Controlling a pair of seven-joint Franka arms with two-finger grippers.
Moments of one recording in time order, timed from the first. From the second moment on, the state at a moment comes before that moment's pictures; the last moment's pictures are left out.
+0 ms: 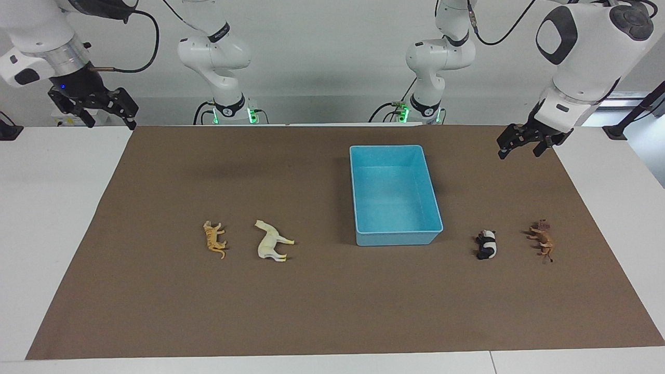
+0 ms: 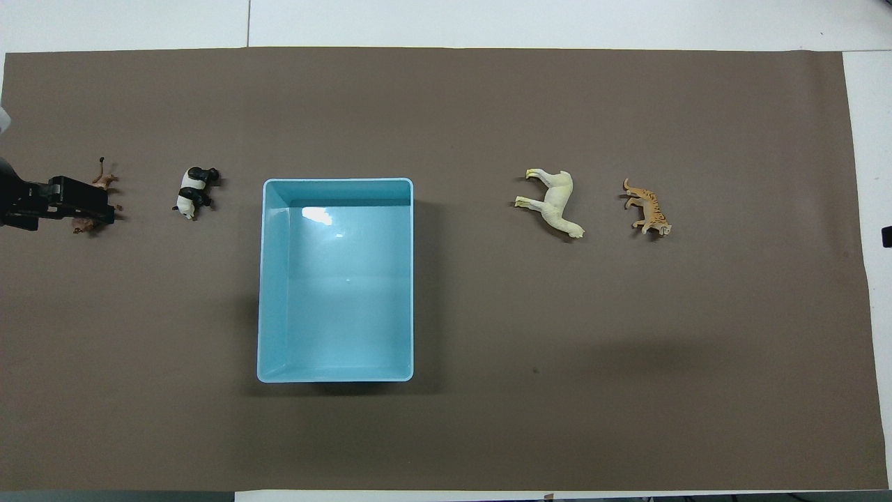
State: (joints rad) left arm 0.03 0.01 -0.04 -1.65 -0.01 1.63 -0.01; right arm -0.03 -0.07 -0.15 -1.61 -0.04 1.50 -0.10
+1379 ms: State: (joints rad) left arm -0.03 0.28 -0.04 -1.93 0.00 2.39 -0.08; right arm 0.03 0.02 -0.12 -1.79 -0.01 1.77 -0.04
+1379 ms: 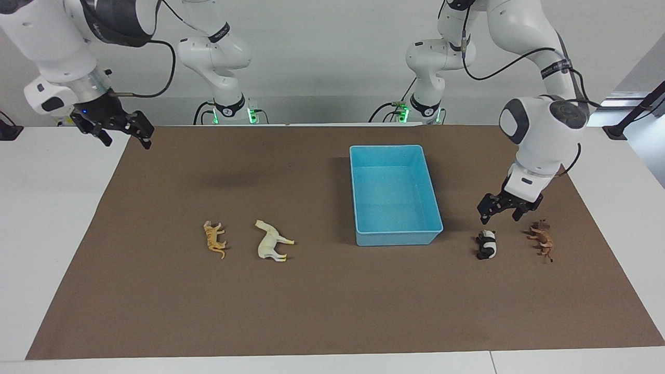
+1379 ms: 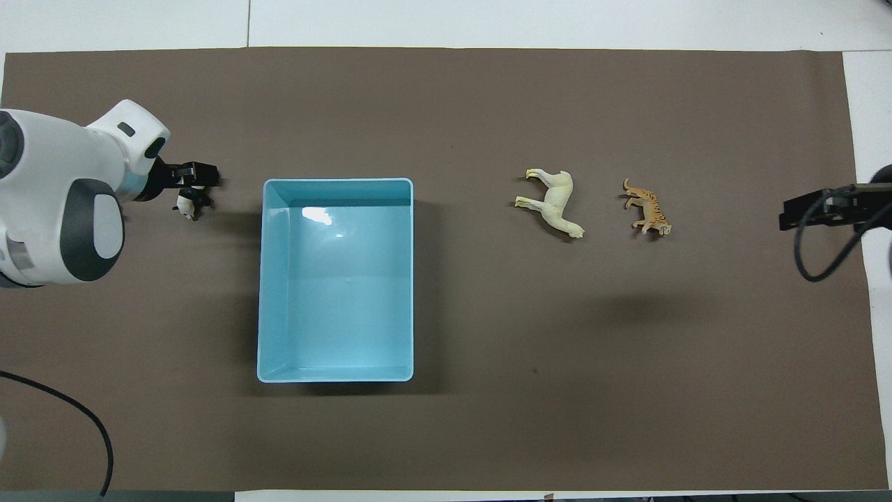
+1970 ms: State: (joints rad) left arm -0.03 0.35 -0.02 -1.92 0.17 2.49 -0.12; right arm 0.14 0.28 -0.11 -1.80 0.04 2.10 -0.05
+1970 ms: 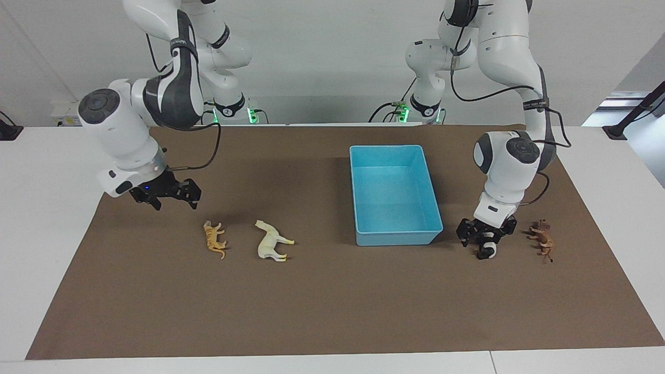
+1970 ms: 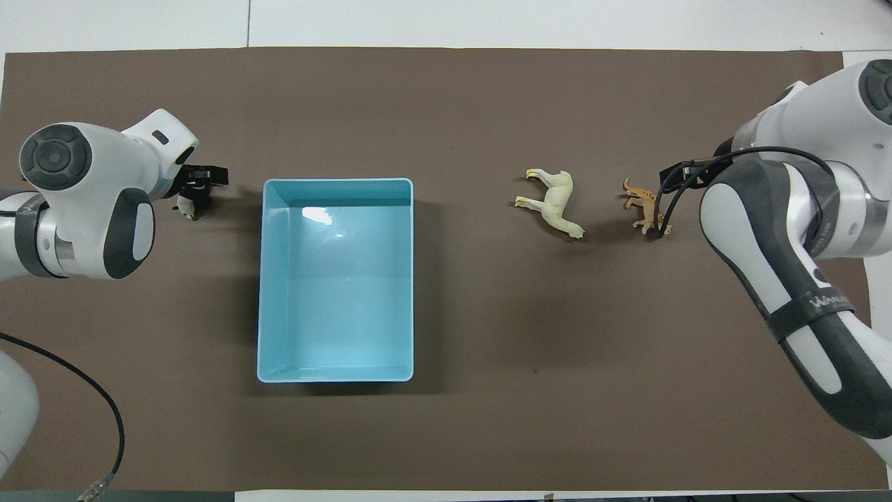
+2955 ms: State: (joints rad) left arm -0.02 0.38 -0.02 -1.97 0.17 2.56 -0.12; right arm 0.16 0.36 -0.12 -1.96 0.04 2.36 -0.33
